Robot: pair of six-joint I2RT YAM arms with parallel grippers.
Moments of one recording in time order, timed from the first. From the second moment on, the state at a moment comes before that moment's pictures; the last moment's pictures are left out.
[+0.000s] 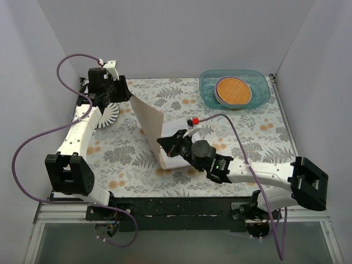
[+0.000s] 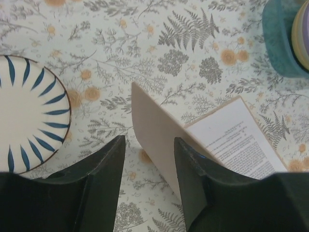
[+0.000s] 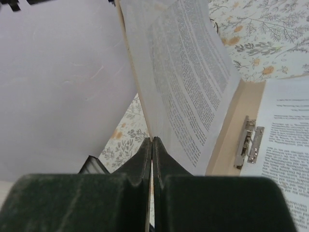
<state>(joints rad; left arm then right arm) -0.08 1.51 1.45 -0.47 0.19 -0.15 1.21 1.35 0.78 0.54 0.40 0.72</state>
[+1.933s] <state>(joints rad) -0.23 1.74 1.10 -0.79 0.32 0.26 0.77 1.67 0.92 -0.19 0.55 0.69</state>
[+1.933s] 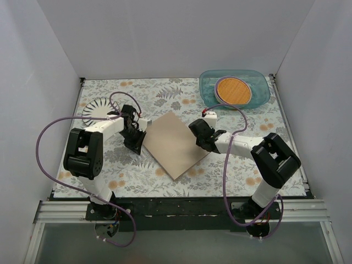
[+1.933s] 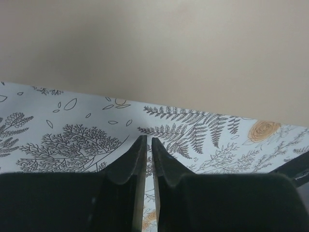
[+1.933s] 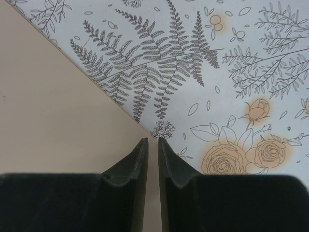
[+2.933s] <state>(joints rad) -0.34 1.98 1.43 -0.66 0.26 0.08 0.92 1.38 0.59 -0.18 0.45 0.96</state>
